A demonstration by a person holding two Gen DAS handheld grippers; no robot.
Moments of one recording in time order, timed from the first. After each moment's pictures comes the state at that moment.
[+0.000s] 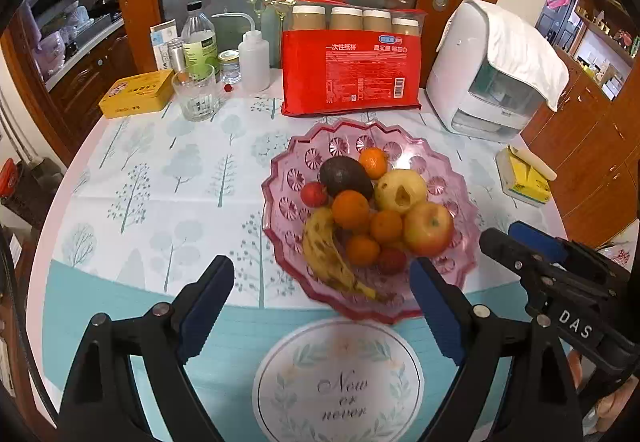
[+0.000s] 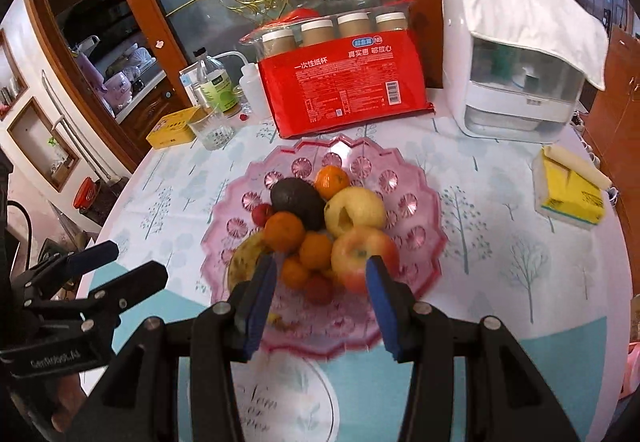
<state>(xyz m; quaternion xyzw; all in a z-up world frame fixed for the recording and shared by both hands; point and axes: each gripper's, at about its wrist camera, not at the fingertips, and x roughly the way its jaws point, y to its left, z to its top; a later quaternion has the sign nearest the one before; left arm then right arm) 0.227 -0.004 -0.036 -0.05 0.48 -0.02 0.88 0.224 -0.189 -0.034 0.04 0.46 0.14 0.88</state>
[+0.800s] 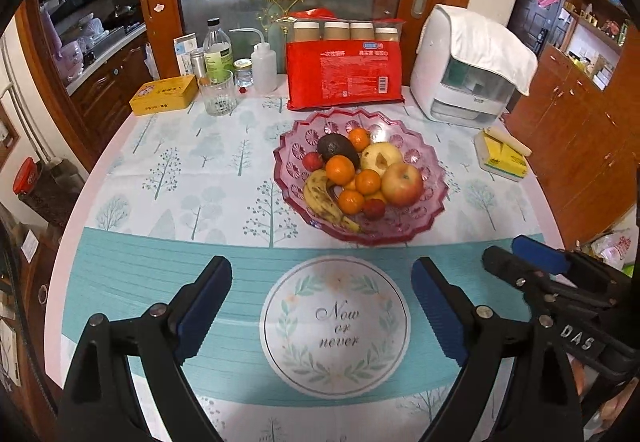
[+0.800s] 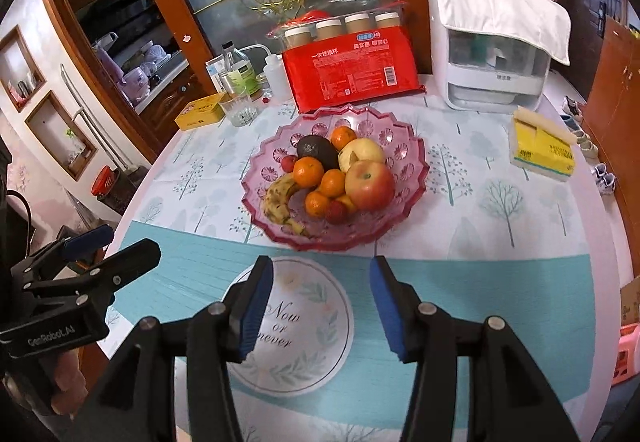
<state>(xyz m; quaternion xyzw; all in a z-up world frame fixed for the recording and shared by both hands) 0.117 -0.017 0.006 -0.04 0.46 -0.01 0.89 0.116 -0.201 -0.005 0.05 0.46 0.15 0.87</state>
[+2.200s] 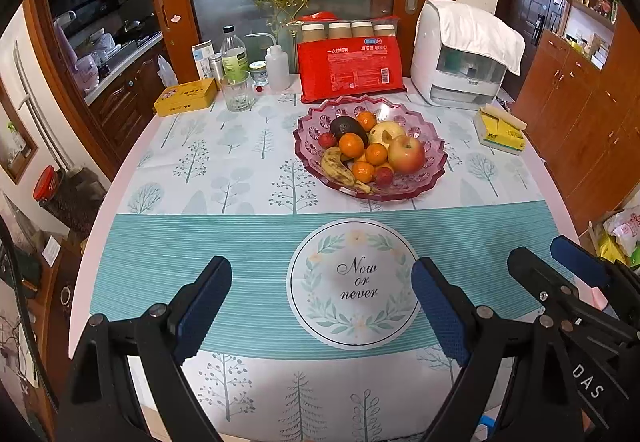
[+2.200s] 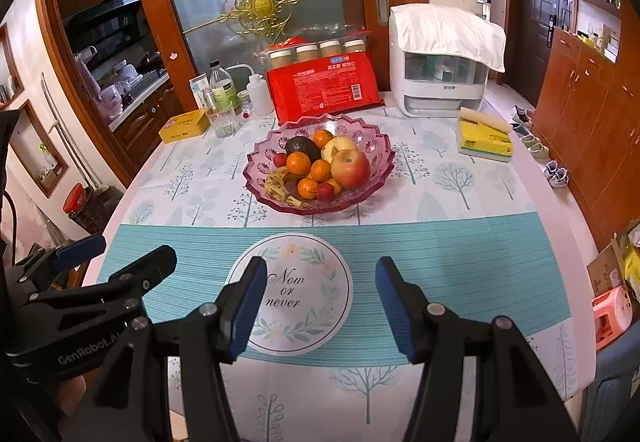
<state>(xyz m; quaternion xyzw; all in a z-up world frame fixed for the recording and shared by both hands) 0.041 -0.018 0.019 0.00 0.45 0.01 0.89 0.008 -0.173 0.025 0.04 0.42 0.06 0.91</state>
